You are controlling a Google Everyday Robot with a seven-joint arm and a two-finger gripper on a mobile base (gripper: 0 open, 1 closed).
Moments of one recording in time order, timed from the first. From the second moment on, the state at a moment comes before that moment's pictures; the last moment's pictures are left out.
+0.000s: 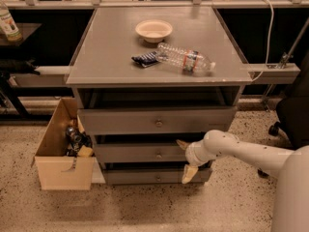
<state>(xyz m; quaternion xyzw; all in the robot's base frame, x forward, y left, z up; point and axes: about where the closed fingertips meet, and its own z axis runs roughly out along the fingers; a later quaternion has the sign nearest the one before) 0.612 -0.121 0.401 -0.73 0.63 0.07 0.27</state>
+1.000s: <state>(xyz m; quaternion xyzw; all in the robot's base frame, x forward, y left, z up) 0.603 -0.110 0.393 -0.74 0.62 0.10 0.24</state>
